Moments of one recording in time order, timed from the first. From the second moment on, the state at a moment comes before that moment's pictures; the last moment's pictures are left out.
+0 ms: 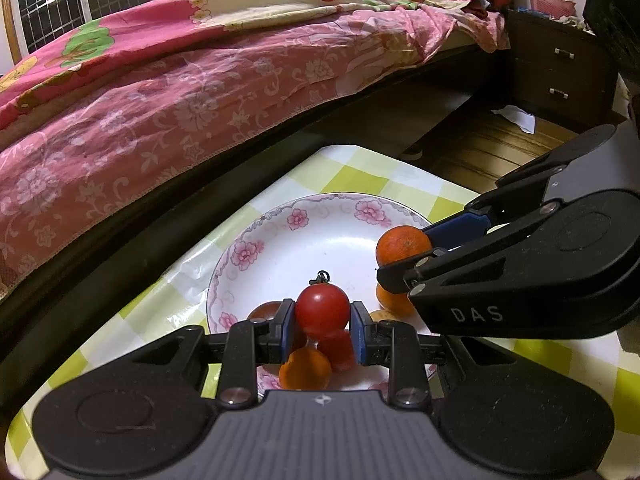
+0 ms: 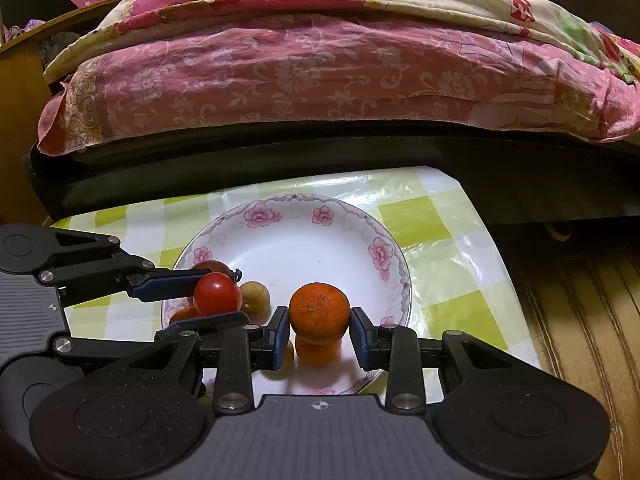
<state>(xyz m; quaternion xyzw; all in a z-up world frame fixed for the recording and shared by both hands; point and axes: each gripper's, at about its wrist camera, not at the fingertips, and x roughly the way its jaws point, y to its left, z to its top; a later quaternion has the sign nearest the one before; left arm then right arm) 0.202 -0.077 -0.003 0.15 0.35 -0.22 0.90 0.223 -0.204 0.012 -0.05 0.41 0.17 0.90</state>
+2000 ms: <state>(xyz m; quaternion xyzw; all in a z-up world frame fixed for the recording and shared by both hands) 0.216 -0.091 -0.009 0.18 0.32 -0.22 0.91 0.249 -0.206 -0.005 -0.06 0.41 0.15 0.90</state>
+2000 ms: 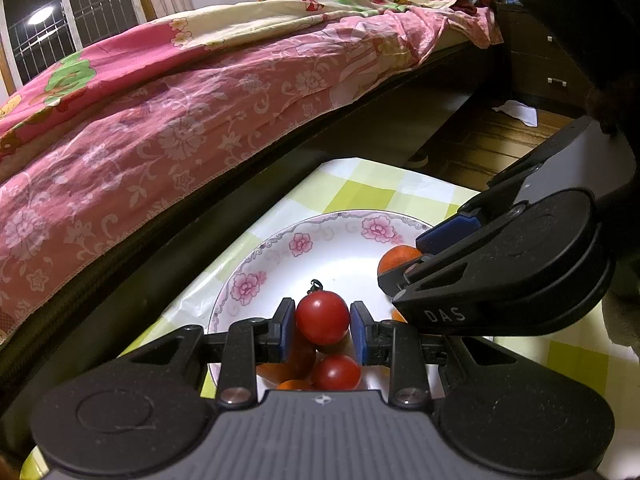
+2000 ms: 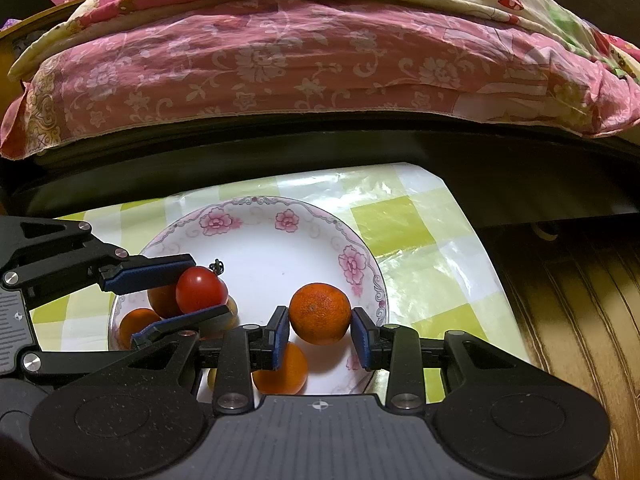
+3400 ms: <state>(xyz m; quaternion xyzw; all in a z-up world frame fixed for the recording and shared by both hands) 0.222 -0.089 -0.008 0.16 0.32 -0.21 0.91 0.247 -0.213 0.002 -0.05 0.40 0.14 0.90</state>
